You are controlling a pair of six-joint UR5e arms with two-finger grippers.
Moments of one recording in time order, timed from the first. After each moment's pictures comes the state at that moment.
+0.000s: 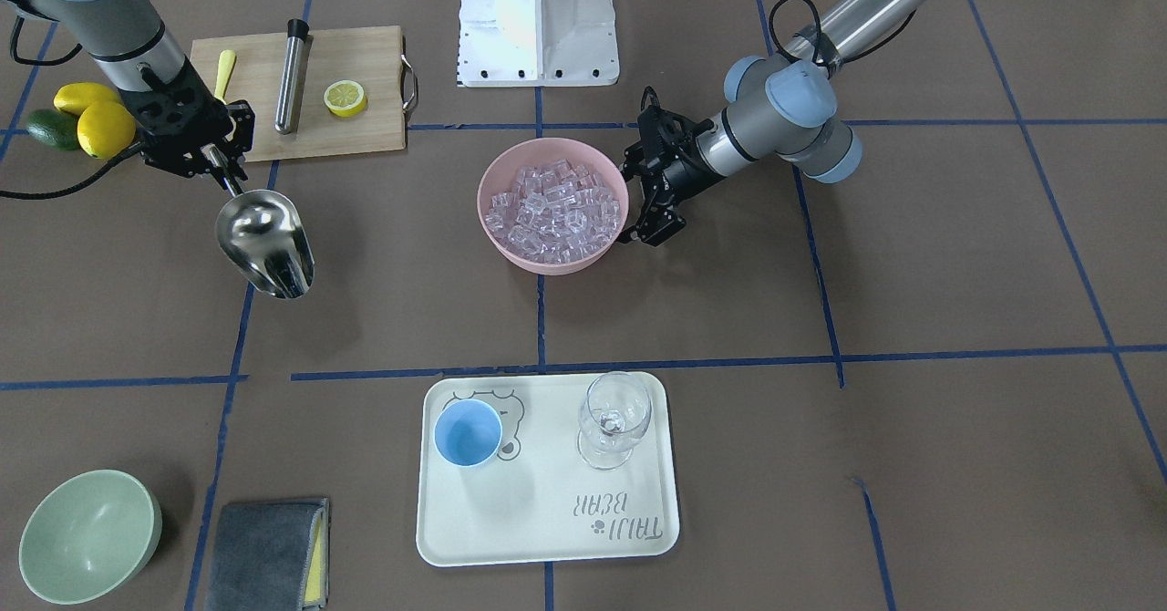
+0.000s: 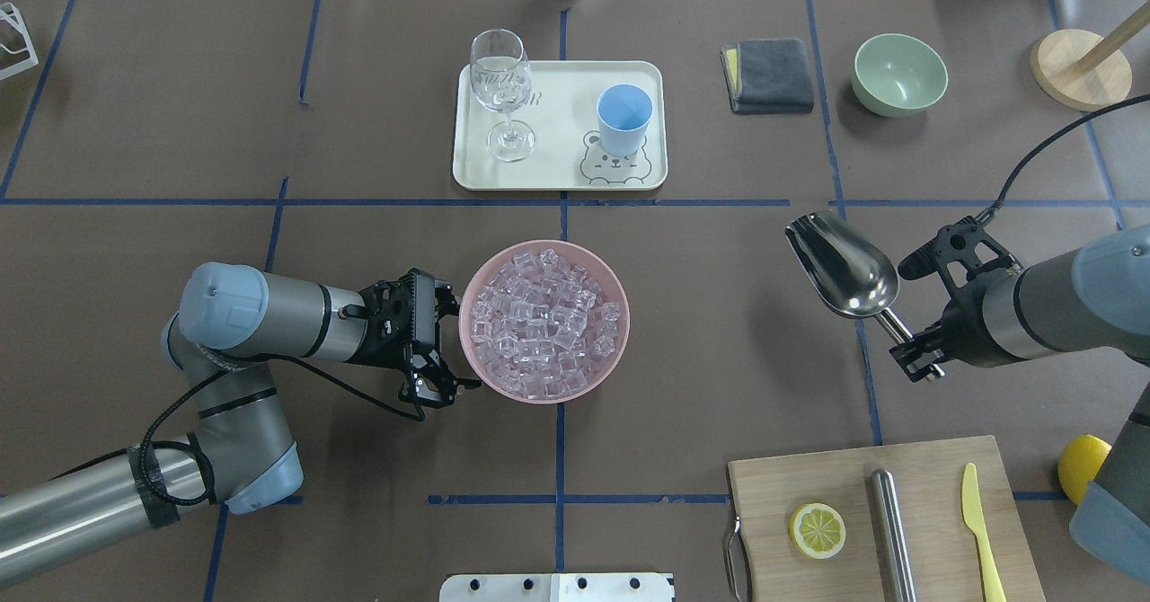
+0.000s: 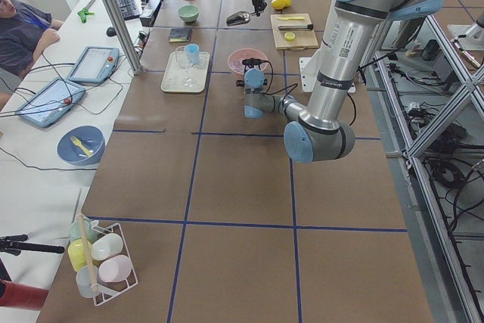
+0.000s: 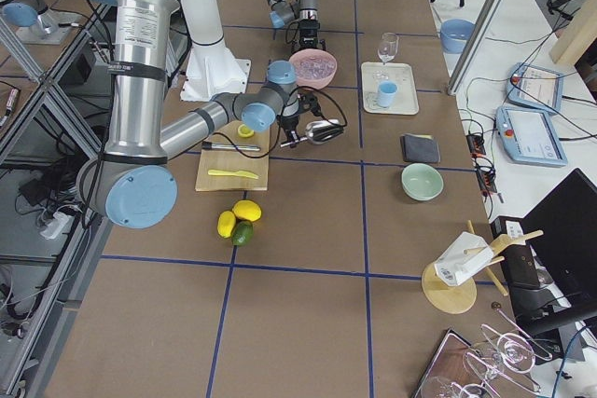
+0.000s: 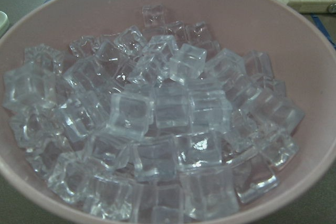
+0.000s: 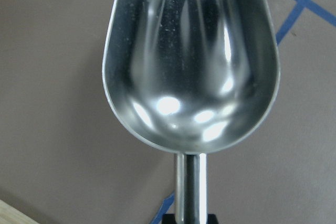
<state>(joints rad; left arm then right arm) -0.48 -2.00 -1.39 -2.85 -1.98 -0.02 0.66 -1.67 2.10 -1.26 1.94 0.46</state>
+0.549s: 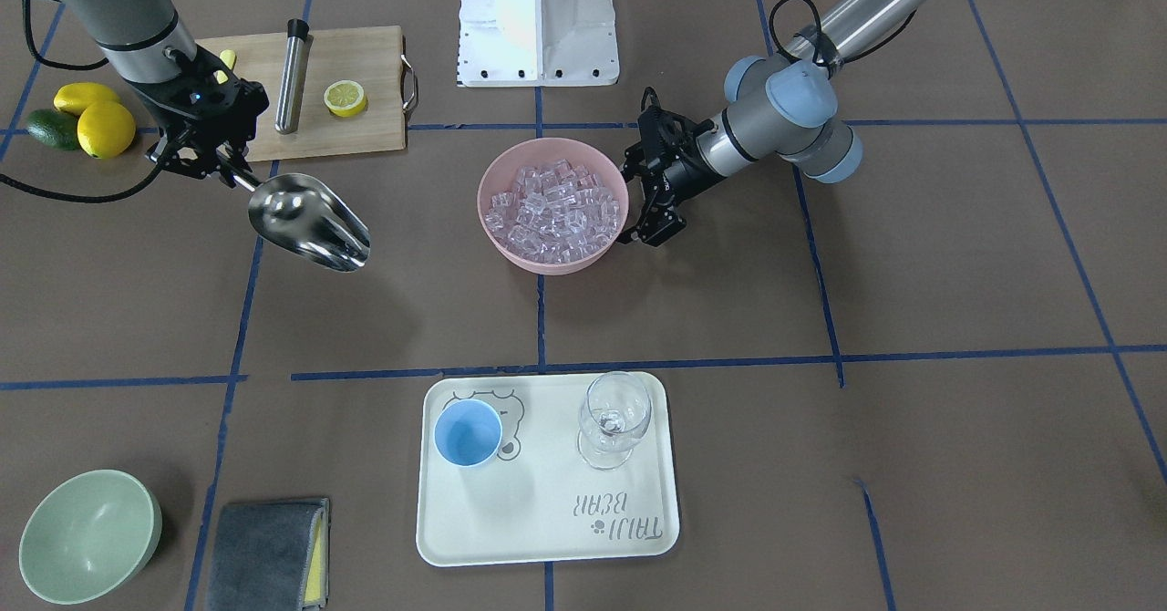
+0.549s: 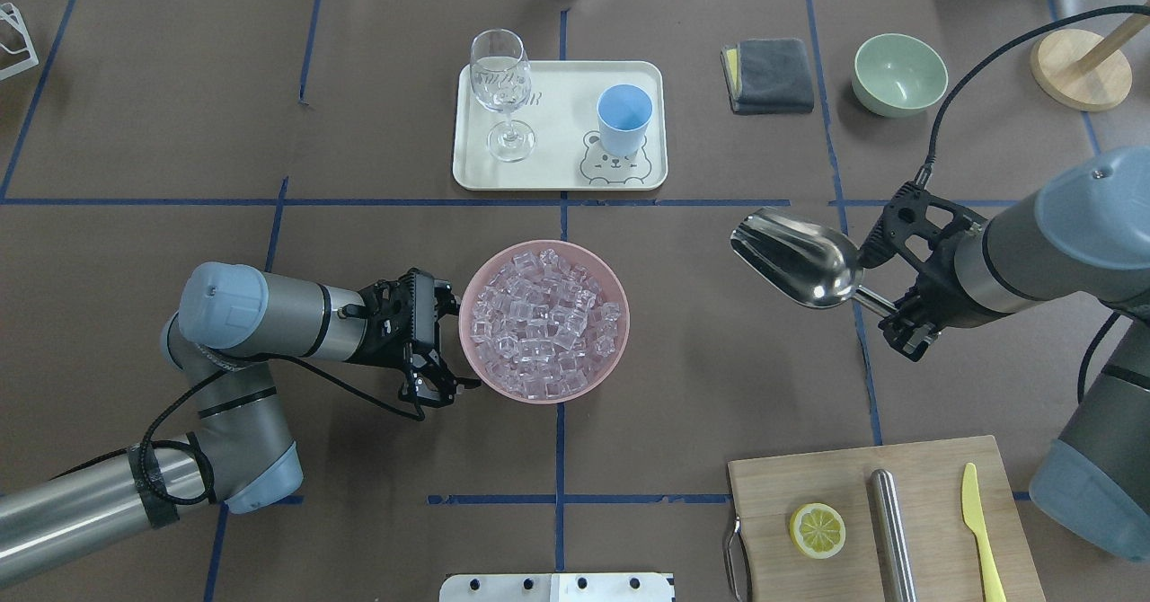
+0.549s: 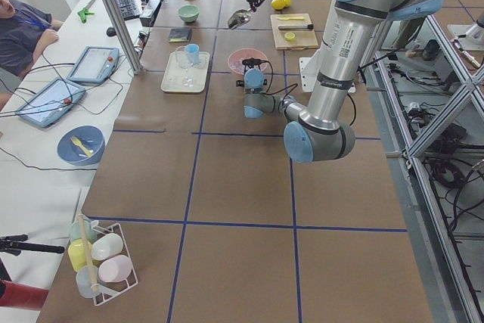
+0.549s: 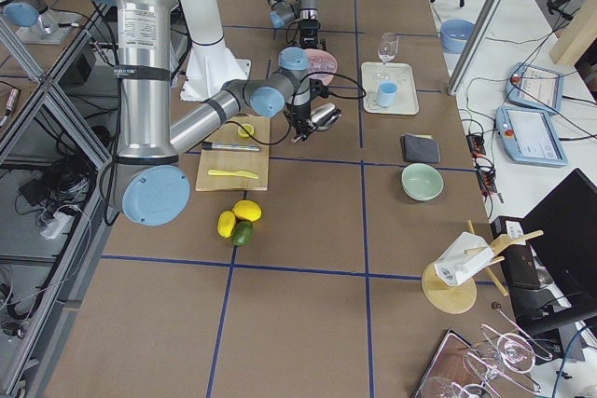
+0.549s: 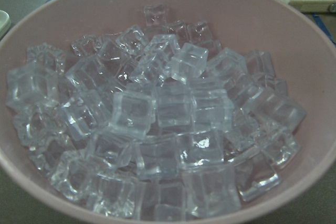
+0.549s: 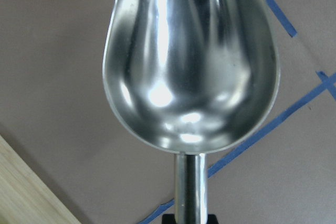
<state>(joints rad) -0.48 -2.00 -1.39 -2.85 -1.98 -0.02 0.69 -1.48 2.19 -1.63 1.96 0.11</state>
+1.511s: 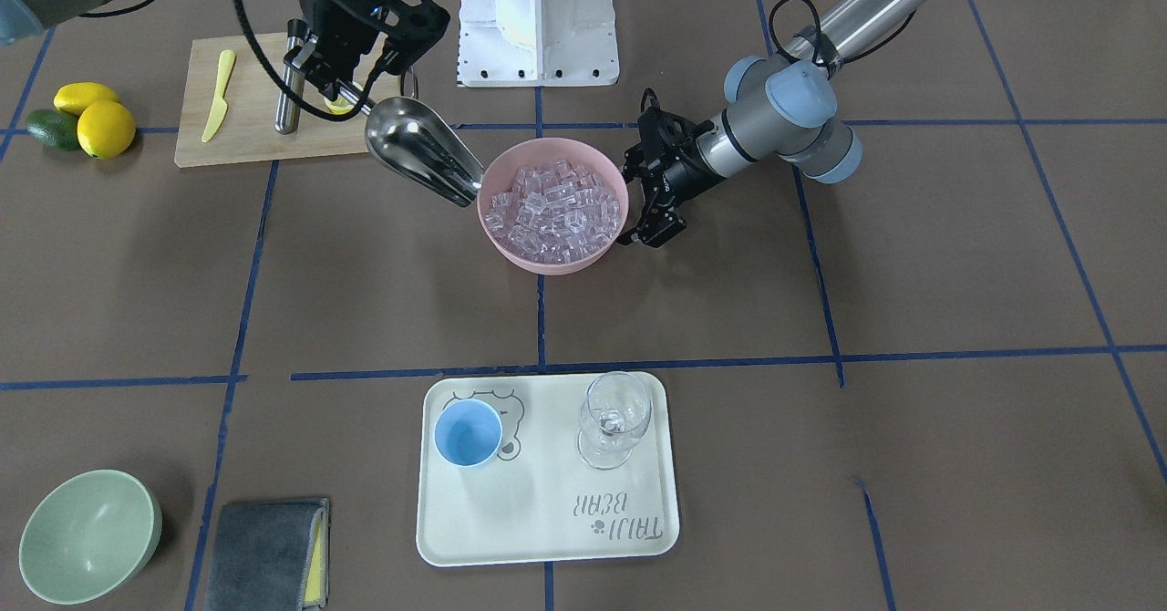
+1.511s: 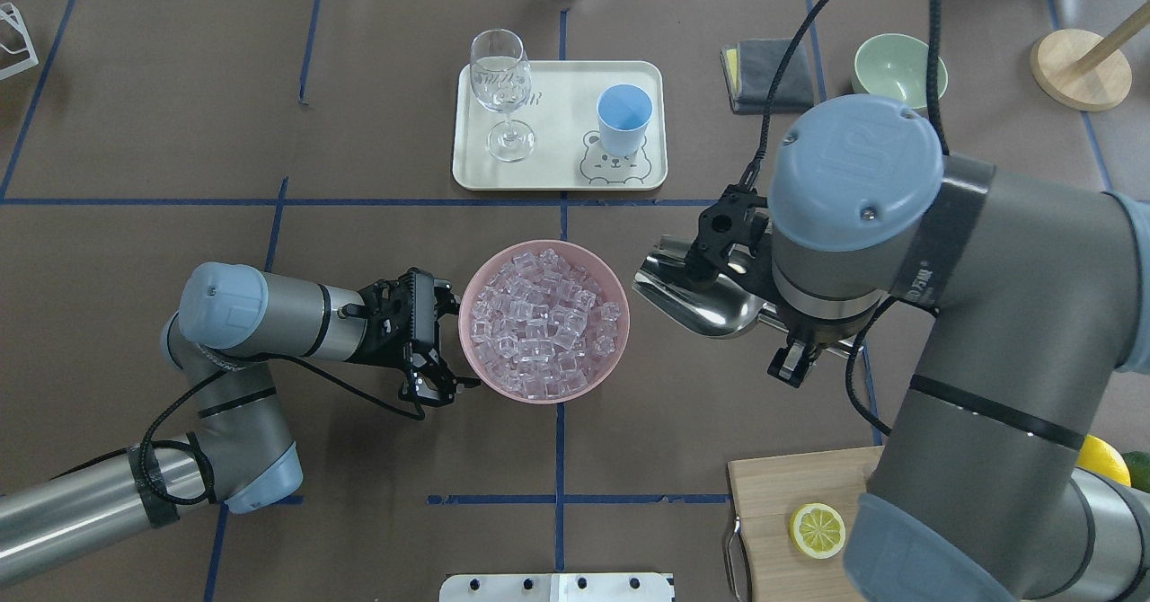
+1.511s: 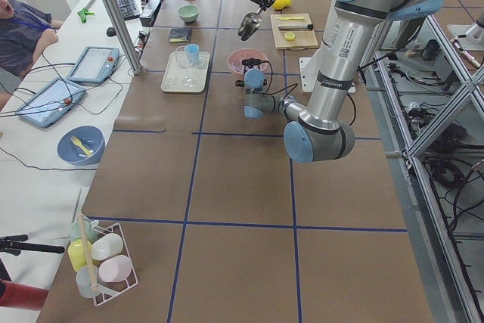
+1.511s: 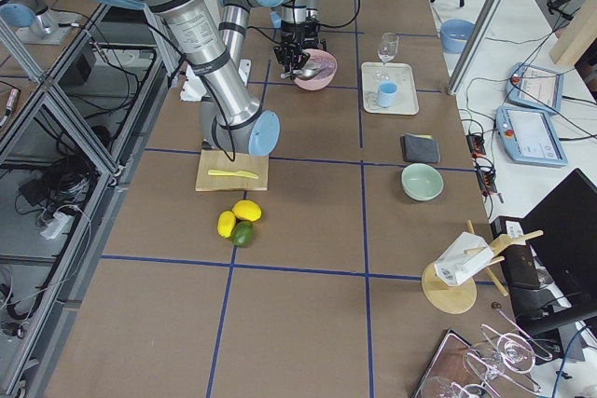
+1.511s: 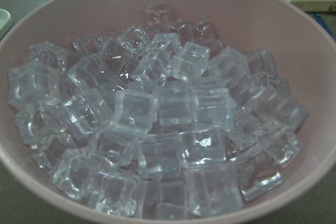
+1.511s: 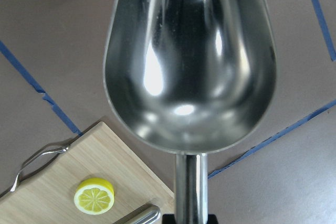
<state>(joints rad) -0.48 -2.00 -1.39 -2.85 -1.97 -0.03 0.50 -0.82 2.14 -2.57 1.81 0.08</state>
